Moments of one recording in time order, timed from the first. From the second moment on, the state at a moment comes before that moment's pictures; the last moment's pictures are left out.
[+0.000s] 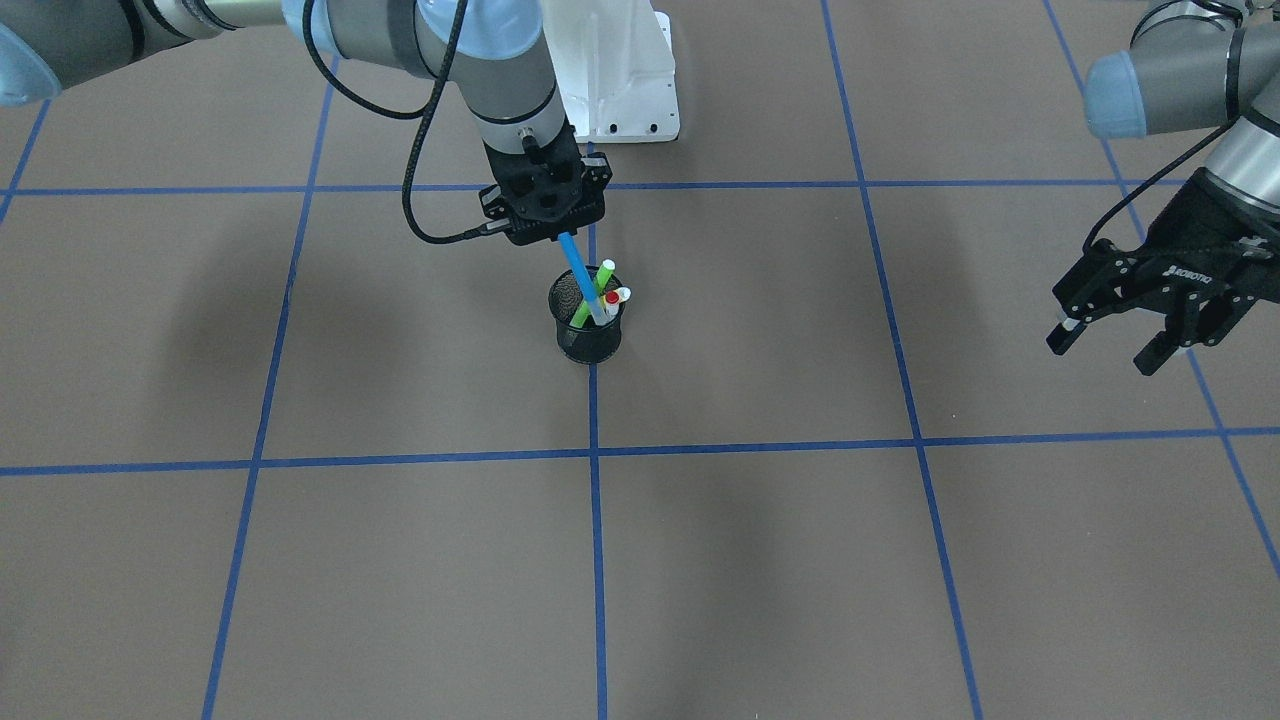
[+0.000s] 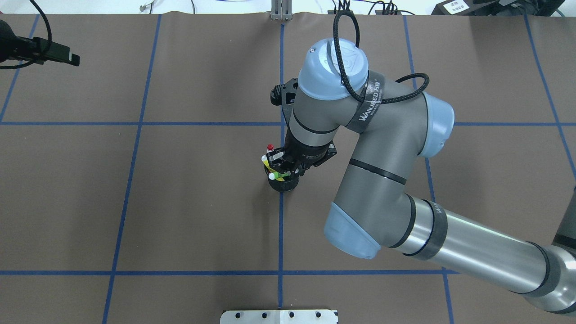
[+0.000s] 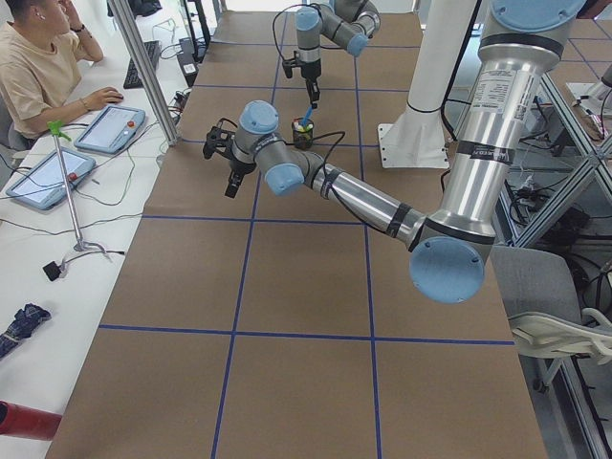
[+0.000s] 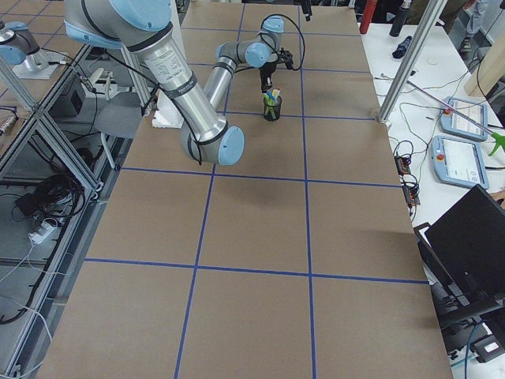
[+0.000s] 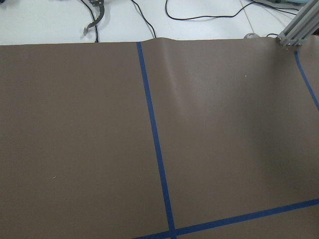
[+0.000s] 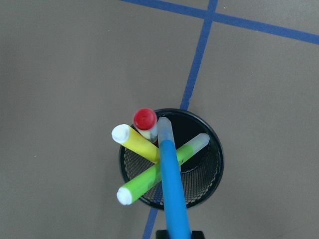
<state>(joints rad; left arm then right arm) -1.17 -1.79 -1.79 -2.10 -2.18 -0.77 0.57 -0.79 1.82 -1.82 2.07 0.92</state>
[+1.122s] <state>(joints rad) -1.17 -1.79 -1.79 -2.10 -2.19 -0.78 0.67 -0.79 1.75 -1.79 1.73 1.10</state>
